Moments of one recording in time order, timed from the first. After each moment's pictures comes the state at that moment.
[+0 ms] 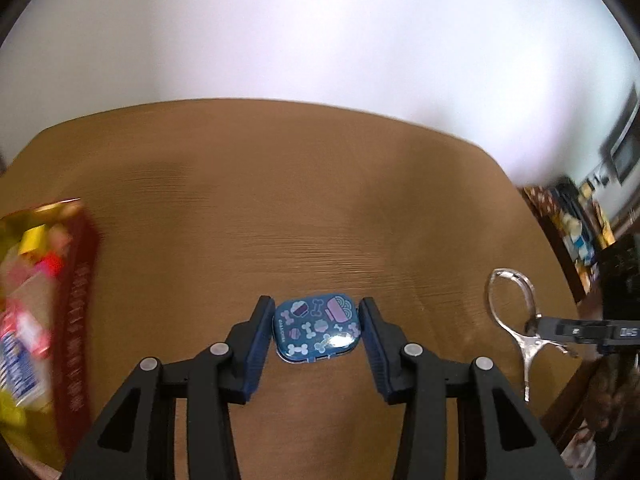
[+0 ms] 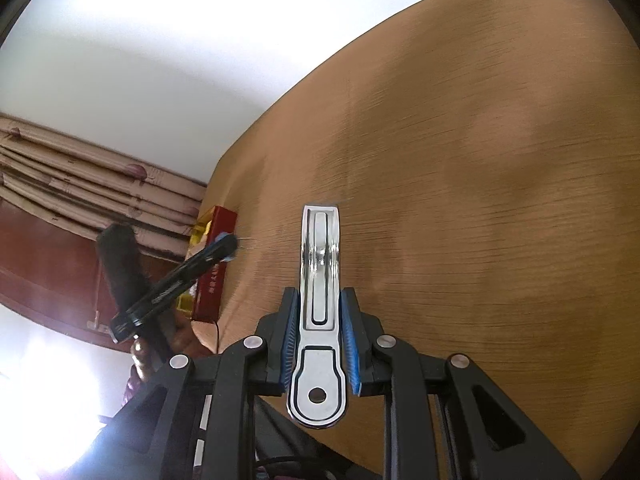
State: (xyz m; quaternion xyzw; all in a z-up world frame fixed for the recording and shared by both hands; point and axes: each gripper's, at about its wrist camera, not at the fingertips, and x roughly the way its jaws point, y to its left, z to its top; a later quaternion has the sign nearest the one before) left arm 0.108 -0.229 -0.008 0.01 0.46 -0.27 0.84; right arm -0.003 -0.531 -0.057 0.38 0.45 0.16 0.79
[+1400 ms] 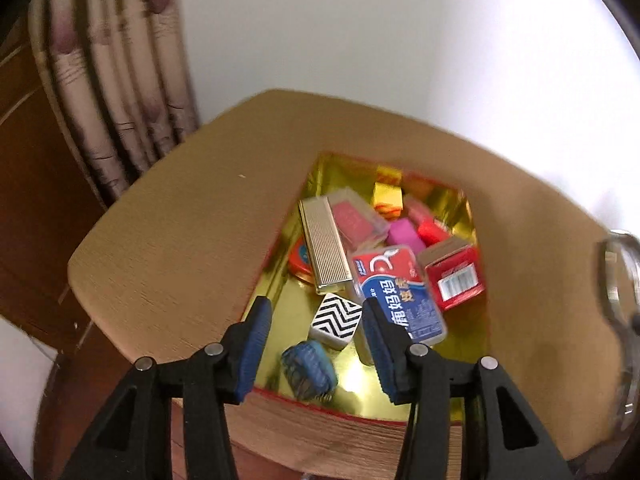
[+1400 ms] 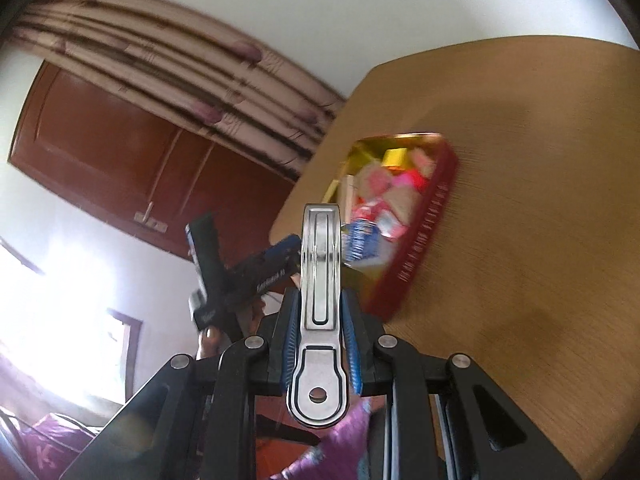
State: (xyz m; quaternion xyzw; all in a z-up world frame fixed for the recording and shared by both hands) left arm 0.097 0.042 0.003 -0.04 0.44 -0.01 0.90; right arm 0.106 -0.255 0.020 0.26 0.48 0.39 0.74
